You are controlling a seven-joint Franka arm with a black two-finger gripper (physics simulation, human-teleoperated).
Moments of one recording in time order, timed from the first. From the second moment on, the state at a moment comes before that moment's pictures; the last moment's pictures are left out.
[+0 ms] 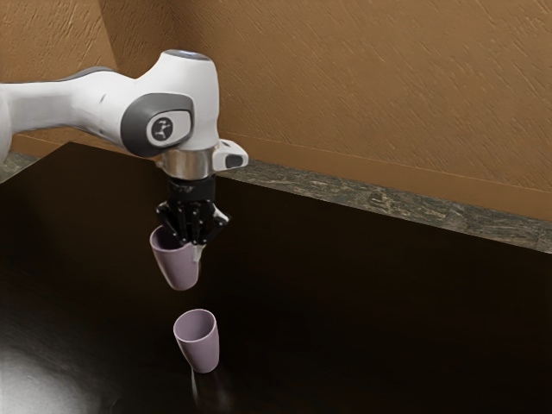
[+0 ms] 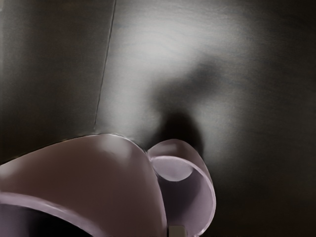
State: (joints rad) arm -0.15 -0.06 -0.06 -1.99 0.02 1.72 -0.47
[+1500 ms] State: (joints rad) arm -0.11 -0.10 -0.13 -2.16 -0.10 1.86 -0.86
